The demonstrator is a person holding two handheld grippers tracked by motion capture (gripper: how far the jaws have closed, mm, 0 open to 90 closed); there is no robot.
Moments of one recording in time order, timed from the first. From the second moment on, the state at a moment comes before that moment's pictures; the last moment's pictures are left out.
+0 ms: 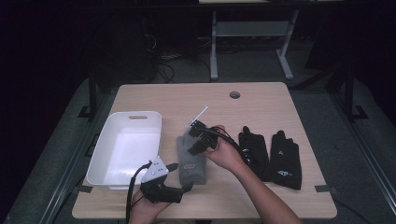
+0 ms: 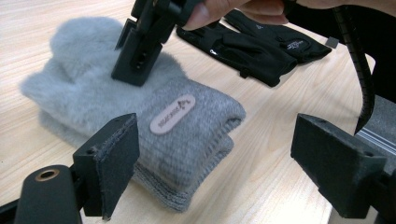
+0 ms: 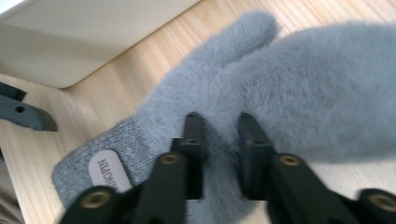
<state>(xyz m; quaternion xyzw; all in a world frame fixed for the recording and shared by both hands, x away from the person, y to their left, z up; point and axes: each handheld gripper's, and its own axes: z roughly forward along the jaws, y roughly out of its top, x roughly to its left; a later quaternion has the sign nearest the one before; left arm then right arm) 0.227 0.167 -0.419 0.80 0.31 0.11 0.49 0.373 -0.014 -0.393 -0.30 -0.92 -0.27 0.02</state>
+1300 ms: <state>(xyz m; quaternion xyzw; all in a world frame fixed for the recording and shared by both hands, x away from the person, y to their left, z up) 0.225 0.163 -0.418 0.80 0.31 0.11 0.50 0.442 -0.038 -0.430 -0.47 -0.83 -0.29 0.07</state>
